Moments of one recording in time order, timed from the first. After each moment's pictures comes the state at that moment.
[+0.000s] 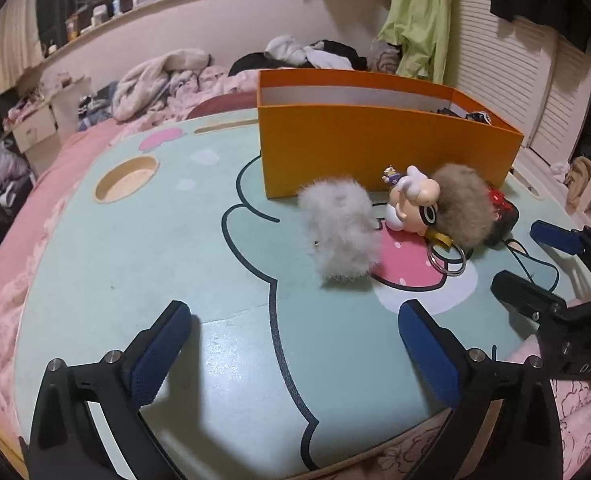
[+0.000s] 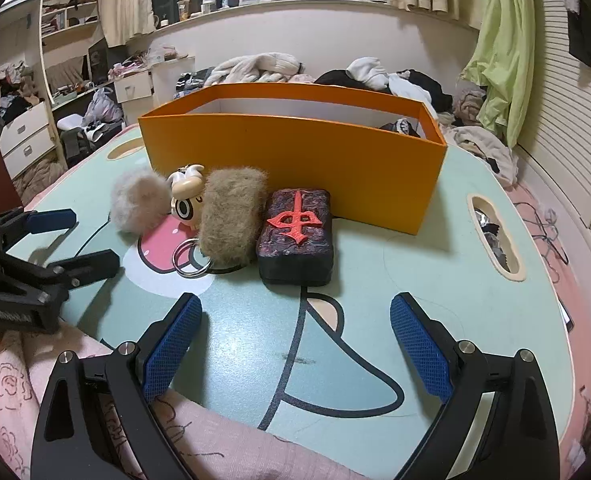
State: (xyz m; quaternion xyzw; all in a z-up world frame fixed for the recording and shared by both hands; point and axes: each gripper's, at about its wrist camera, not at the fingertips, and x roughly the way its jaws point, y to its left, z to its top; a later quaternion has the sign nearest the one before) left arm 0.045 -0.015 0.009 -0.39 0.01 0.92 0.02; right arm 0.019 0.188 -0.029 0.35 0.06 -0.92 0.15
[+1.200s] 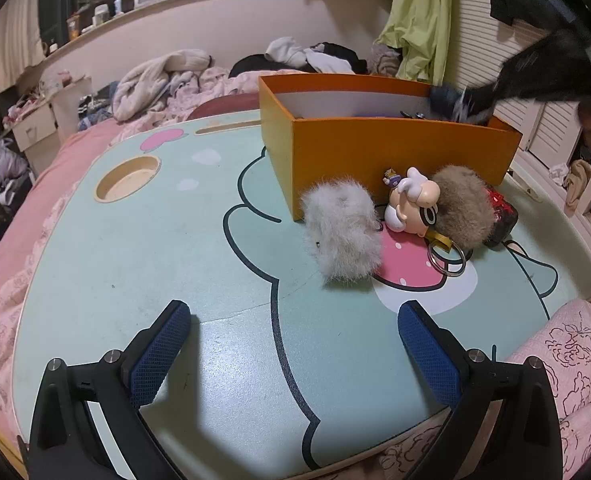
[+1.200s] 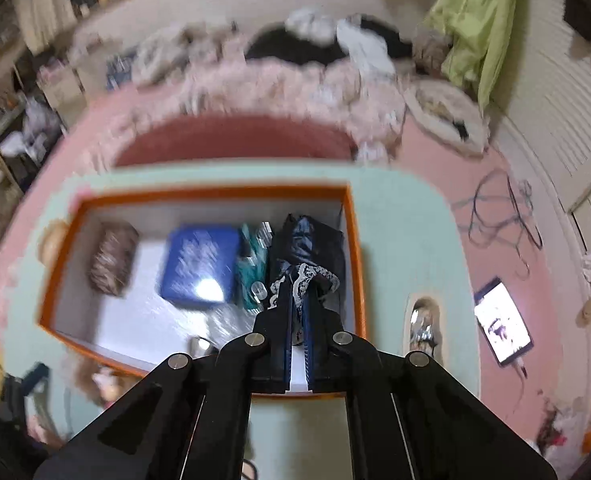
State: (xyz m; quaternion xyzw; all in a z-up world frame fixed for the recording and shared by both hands) left arm 0.047 -0.018 0.009 -0.39 0.01 0.92 0.02; right arm -0.119 0.210 0.059 0.45 0.02 -0.89 0.07
